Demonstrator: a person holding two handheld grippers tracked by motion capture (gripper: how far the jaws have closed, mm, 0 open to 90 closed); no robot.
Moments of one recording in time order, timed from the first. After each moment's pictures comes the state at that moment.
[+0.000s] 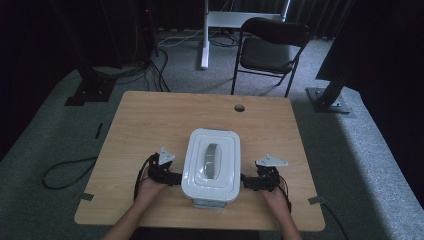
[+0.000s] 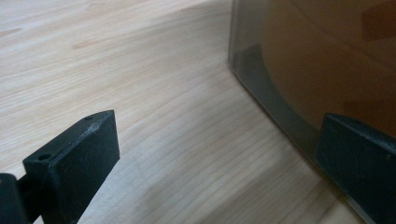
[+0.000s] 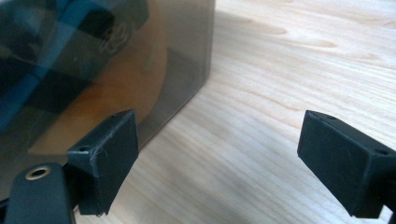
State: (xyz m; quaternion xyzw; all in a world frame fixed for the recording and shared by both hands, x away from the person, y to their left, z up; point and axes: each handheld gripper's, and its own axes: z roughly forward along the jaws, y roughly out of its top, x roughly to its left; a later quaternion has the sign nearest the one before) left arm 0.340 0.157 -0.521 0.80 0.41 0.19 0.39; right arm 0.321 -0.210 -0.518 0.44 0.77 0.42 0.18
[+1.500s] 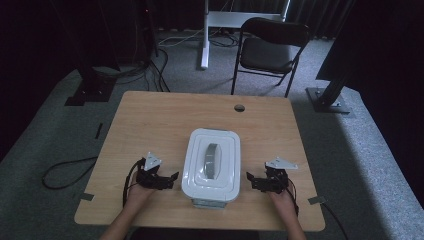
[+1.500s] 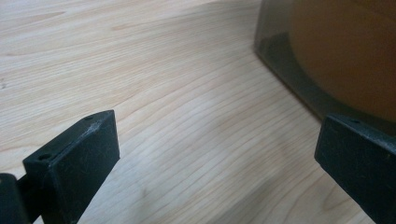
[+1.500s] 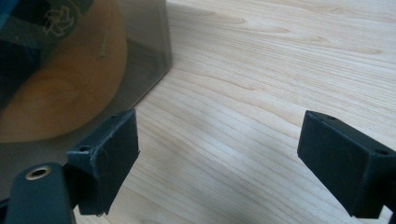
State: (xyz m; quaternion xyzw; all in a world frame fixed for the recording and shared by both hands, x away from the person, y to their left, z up) left arm 0.325 0.194 -0.530 0.79 0.43 0.20 0.40; right arm 0.314 -0.234 -0.522 0.47 0.76 0.41 0.19
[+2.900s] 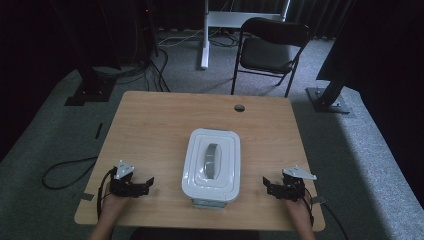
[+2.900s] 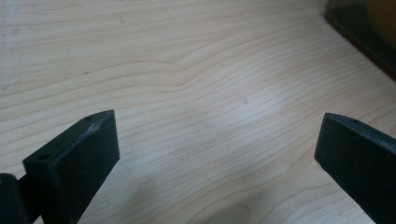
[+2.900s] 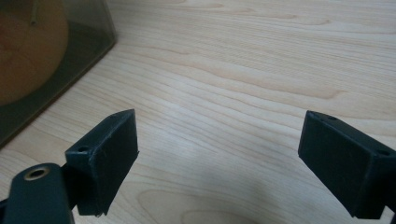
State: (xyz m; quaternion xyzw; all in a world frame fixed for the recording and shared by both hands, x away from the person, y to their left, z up) left arm 0.296 0.264 -0.535 0.76 0.48 0.22 0.38; right arm 0.289 -0.279 -0.530 0.51 0.73 0.39 0.22
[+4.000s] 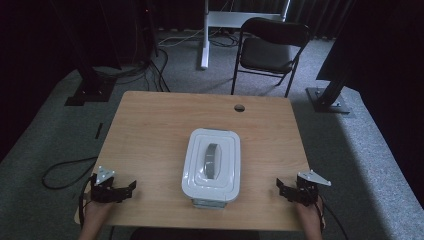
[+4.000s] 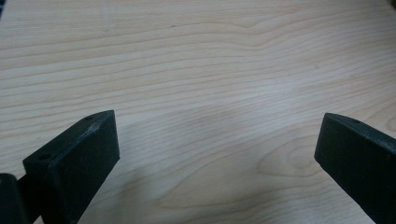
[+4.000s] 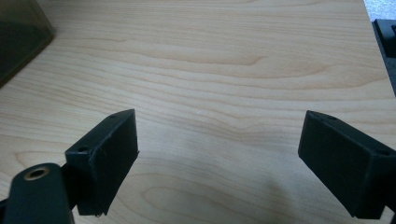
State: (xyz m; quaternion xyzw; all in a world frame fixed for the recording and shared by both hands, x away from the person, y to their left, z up) left arm 0.277 0.312 -0.539 0.72 0.55 0.23 0.35; right arm 0.278 -0.315 -0.538 0.57 0.69 0.37 0.25
